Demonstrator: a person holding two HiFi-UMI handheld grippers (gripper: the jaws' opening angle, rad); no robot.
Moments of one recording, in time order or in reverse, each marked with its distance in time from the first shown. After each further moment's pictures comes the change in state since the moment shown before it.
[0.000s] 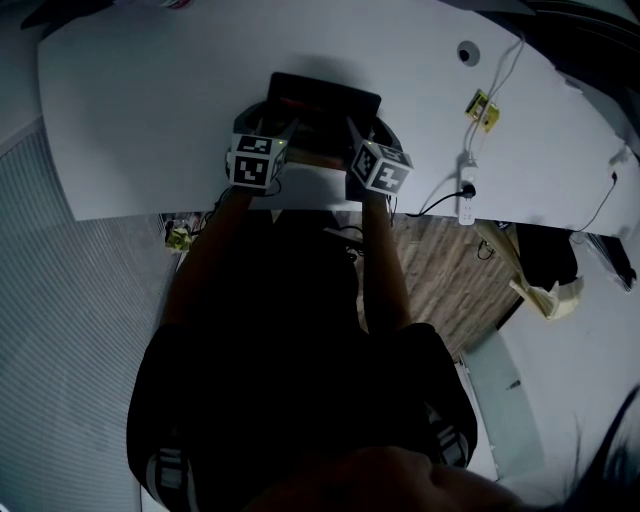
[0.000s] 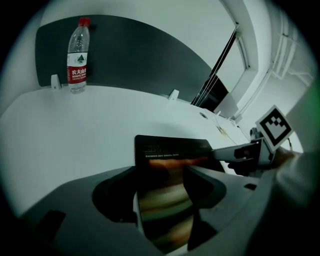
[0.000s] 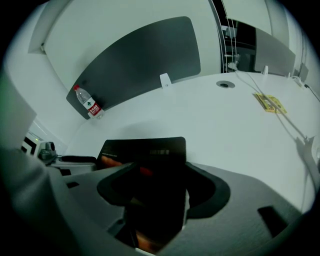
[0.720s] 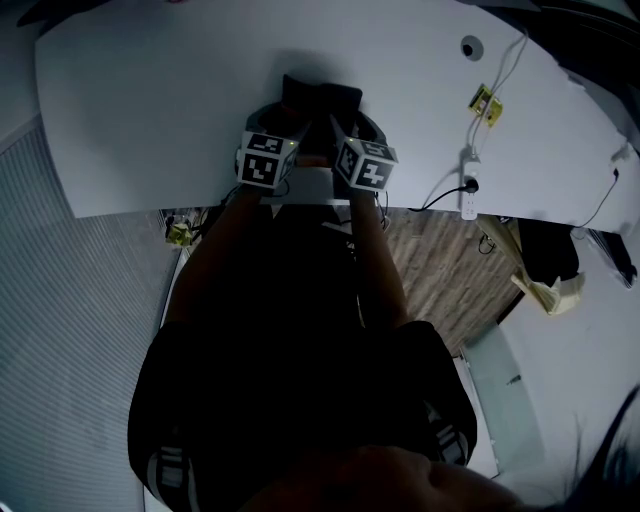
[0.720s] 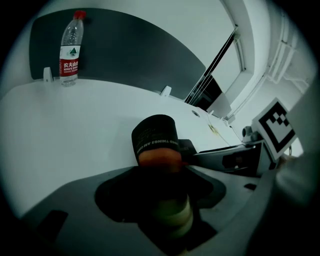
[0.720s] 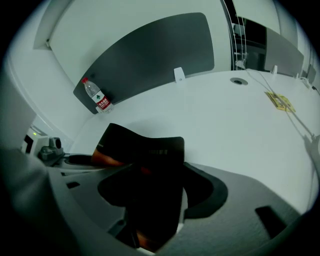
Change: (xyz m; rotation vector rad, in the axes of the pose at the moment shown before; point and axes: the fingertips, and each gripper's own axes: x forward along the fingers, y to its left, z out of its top) left arm 0.005 -0.023 -0.009 0.001 0.014 -0.070; right arm 0.010 0.039 -0.019 -0.037 0.038 0.043
